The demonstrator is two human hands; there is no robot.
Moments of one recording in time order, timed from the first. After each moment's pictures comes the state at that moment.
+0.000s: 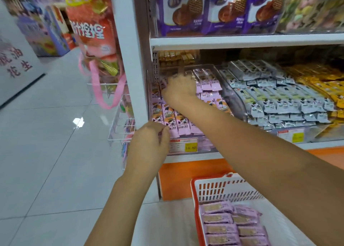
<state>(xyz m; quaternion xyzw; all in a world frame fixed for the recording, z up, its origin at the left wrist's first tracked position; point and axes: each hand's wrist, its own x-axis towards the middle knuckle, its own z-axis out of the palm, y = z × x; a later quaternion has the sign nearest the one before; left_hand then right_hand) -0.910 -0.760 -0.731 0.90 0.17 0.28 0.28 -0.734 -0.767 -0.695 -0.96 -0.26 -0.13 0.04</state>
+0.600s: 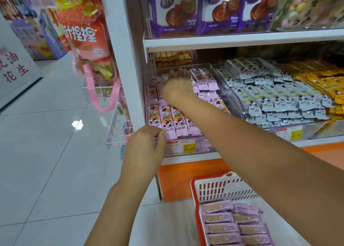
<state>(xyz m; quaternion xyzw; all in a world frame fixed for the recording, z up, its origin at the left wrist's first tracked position) -0.915 -0.759 -0.730 0.90 0.17 0.28 0.28 -0.709 -0.757 -0.704 -0.96 -0.24 -0.07 0.10</state>
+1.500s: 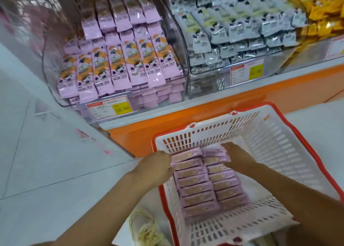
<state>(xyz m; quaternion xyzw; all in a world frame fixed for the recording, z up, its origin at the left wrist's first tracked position) -0.886 -0.869 -0.876 0.95 -0.02 -0.28 0.11 -0.774 -1.134 -1.019 -0.94 -0.21 0.28 0.06</state>
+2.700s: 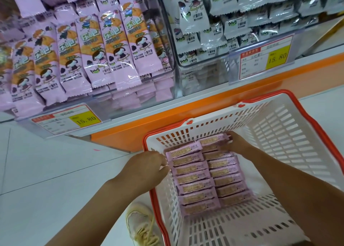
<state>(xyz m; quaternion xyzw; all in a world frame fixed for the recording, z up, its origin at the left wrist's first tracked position) -0.865 -0.862 -0.894 0.95 0.02 -0.30 0.12 -0.723 -1.132 -1.091 -0.79 0.07 0.39 0.48</state>
